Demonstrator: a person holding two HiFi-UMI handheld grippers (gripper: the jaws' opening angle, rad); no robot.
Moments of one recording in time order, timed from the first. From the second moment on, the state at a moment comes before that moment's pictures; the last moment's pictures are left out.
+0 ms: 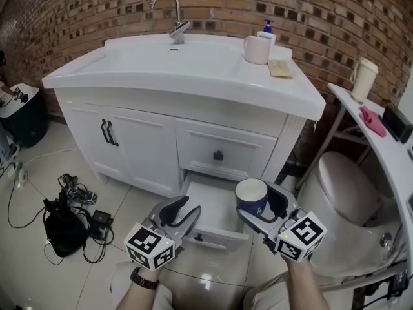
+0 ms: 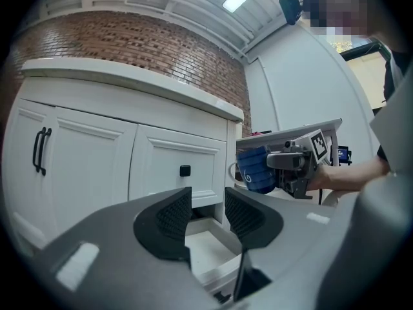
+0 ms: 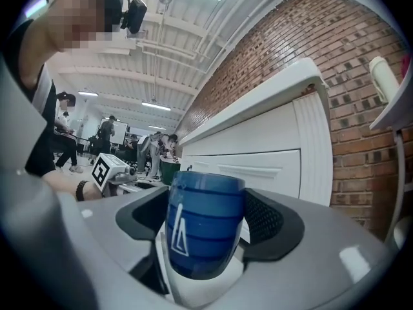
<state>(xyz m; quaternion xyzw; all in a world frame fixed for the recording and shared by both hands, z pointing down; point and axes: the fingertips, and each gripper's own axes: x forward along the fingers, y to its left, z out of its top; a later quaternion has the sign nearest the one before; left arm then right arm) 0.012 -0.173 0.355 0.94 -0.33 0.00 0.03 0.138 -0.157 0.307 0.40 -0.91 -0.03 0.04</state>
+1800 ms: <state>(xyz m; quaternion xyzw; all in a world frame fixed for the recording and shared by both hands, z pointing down) -0.024 -0.171 0.338 0.93 -0.36 -0.02 0.03 0.099 -0.220 0.392 0.37 -0.91 0.01 0.18</state>
